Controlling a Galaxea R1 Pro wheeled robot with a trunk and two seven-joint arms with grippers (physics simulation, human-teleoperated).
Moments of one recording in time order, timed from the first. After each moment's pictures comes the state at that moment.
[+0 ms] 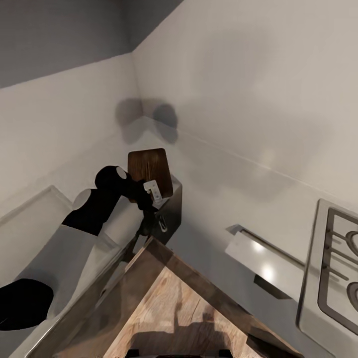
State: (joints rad) left arm -1.13 0.03 -0.31 -1.14 -0.91 0.57 -1.27; right arm -0.02 -0.02 -0.01 -0.02 -0.02 -0.33 0.03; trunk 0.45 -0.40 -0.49
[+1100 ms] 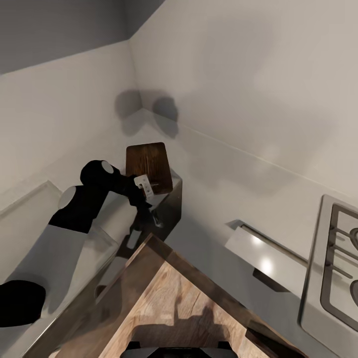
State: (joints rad) left arm -1.13 0.07 -0.25 -1.22 -0.91 0.57 -1.35; right arm -0.02 -0.01 -0.01 -0.02 -0.02 -0.33 0.03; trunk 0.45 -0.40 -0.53
